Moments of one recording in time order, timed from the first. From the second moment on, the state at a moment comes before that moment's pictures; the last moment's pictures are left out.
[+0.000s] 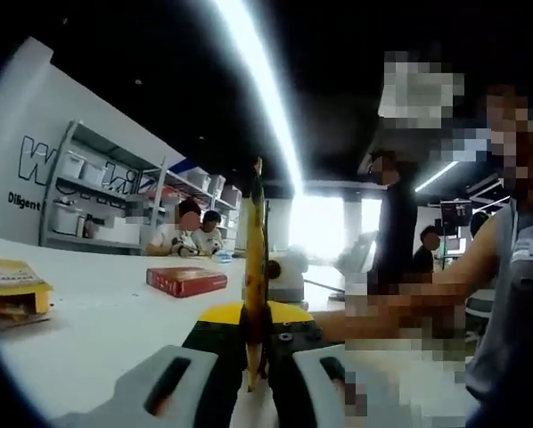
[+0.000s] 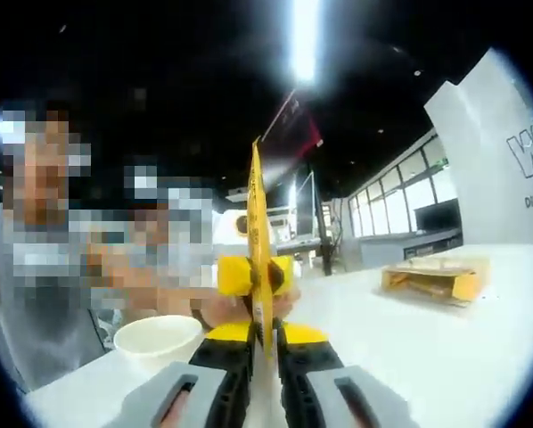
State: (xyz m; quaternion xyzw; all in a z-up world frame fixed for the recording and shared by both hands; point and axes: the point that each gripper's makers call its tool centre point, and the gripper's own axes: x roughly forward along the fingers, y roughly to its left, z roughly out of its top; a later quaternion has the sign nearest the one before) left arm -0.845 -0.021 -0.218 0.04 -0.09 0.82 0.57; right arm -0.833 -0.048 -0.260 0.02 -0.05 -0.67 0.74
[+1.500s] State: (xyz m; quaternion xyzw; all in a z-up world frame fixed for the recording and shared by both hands) left arm -0.853 -0.045 -0.185 0.10 -0.10 0.82 0.55; right arm -0.814 -0.059 -0.273 0.03 -0.01 -0.69 0.72
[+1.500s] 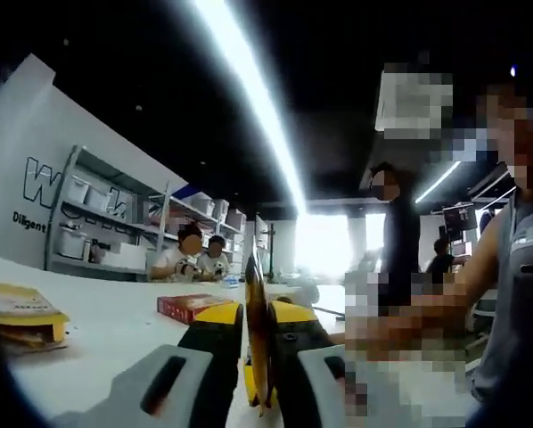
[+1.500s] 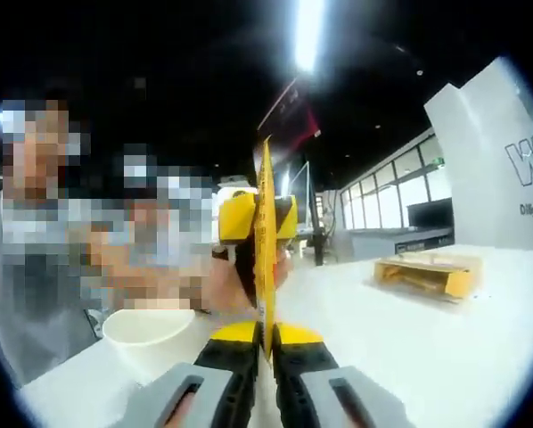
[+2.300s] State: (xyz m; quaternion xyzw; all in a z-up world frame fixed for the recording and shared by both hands) left arm -0.844 -0.038 -0.144 0.10 -0.15 0.84 0.51; right arm -0.791 -0.023 -0.203 -0.09 -0.07 -0.71 0.69
